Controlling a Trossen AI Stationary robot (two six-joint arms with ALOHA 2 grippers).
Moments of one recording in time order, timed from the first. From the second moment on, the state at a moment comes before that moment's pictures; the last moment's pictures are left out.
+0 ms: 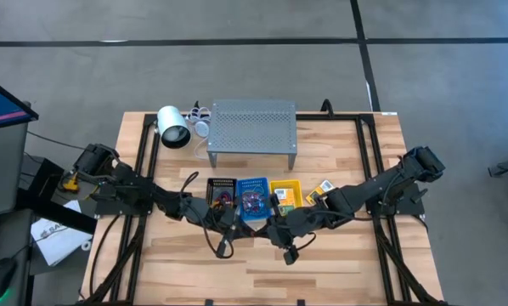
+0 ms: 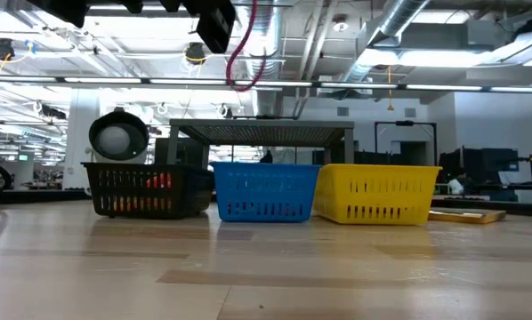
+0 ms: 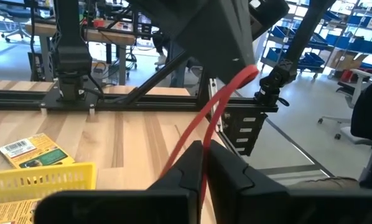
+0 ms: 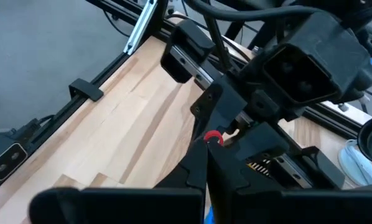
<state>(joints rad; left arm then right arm) -0.39 1.59 0.73 0.78 -0.11 -0.16 0.45 1.64 1.40 -0.31 0.24 -0.23</state>
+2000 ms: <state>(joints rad) -0.33 0.94 0.46 0.56 -0.16 0.02 0.84 0.83 0.83 -0.23 0.66 0.02</state>
